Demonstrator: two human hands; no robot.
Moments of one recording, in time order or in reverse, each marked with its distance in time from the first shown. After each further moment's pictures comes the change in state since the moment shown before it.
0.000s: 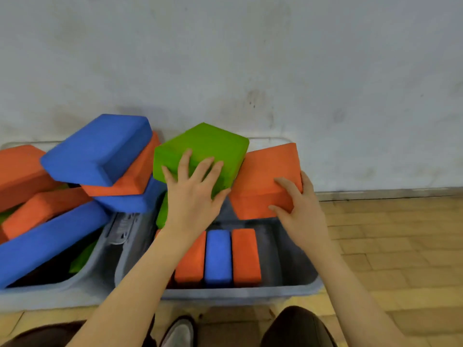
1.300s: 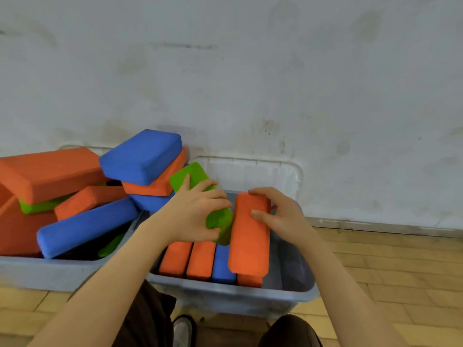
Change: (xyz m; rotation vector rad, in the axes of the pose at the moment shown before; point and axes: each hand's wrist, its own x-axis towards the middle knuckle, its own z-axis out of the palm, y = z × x) left_hand -0.019 -0.020 -0.098 -0.106 -0.379 0.351; right_hand -0.013 -0.073 -0.035 0.421 -0.356 -0.257
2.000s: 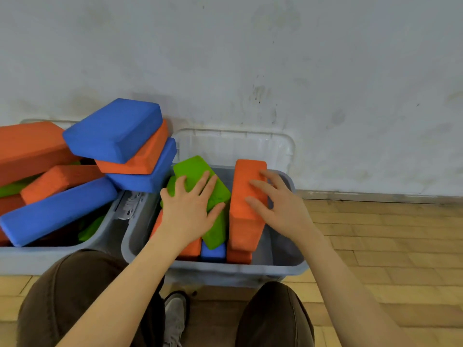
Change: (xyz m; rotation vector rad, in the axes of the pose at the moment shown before) left_hand 0.000 0.031 0.082 0.105 -0.063 -0.529; right_hand -0.018 0.035 0.004 -0.468 0.075 0.075
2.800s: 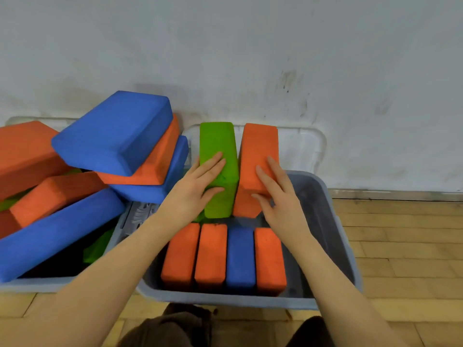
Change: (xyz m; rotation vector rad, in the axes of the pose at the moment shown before) left_hand 0.080 -0.090 0.052 -0.669 0.115 0.253; right_hand 0.083 0.005 0.101 0.221 0.226 -0.138
